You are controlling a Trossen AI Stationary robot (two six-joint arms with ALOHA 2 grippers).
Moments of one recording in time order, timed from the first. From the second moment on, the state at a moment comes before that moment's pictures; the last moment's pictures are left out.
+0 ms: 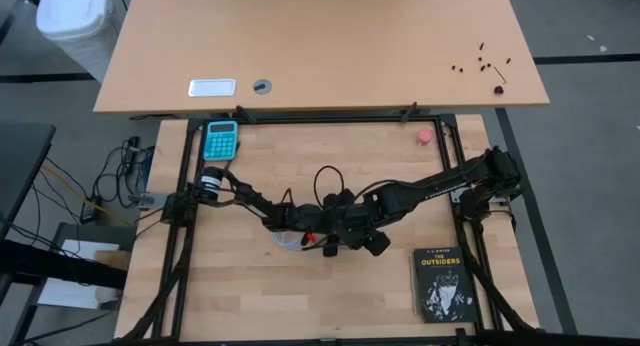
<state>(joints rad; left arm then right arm) -0.11 2.20 1.00 0.93 -0.10 0.03 0.22 1.75 1.42 -0.90 0.11 -0.48</state>
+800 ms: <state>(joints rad) -0.10 2.20 1.00 0.93 -0.10 0.03 0.22 1.80 1.43 -0.92 0.16 -0.49</state>
